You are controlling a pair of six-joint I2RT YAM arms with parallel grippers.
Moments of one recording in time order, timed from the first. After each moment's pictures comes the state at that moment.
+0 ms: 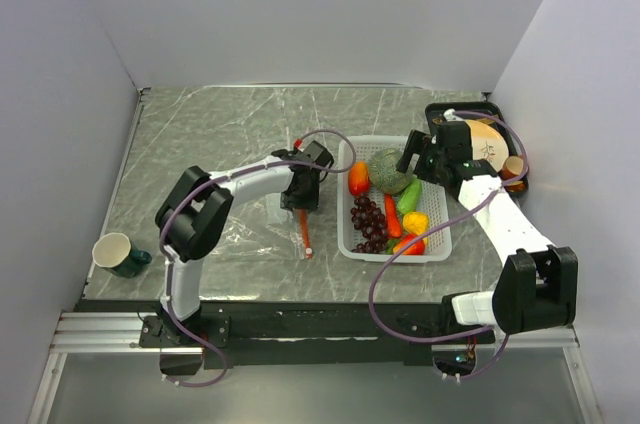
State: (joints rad) left arm -0.73 1.98 1.41 -0.68 -0.22 -0.65; right arm 0.12 1.31 0.98 -0.43 0.01 0.43
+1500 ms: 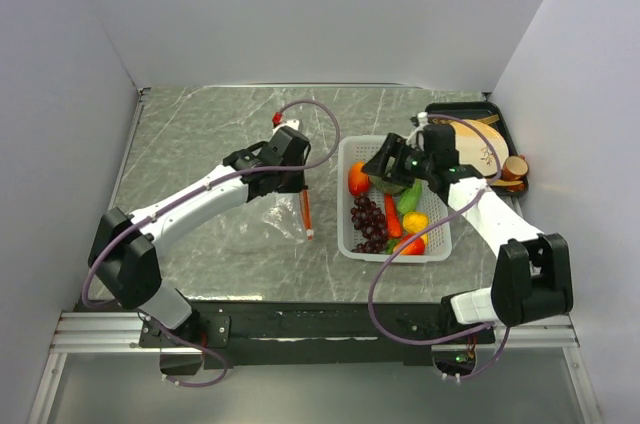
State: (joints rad) left arm -0.75 1.55 1.30 -0.60 -0.23 -0.65; right arm 0.20 1.37 0.91 -0.20 -0.47 0.57
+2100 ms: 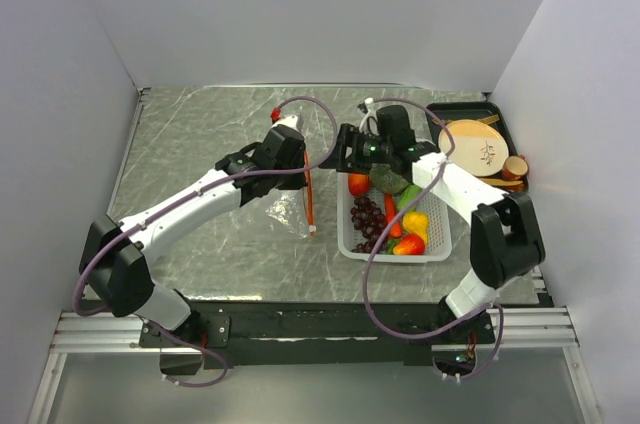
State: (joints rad) left arm -0.75 1.49 1.26 -0.51 -0.21 -0.62; right arm 0.40 1.61 1.16 -0.16 -0.57 0.59
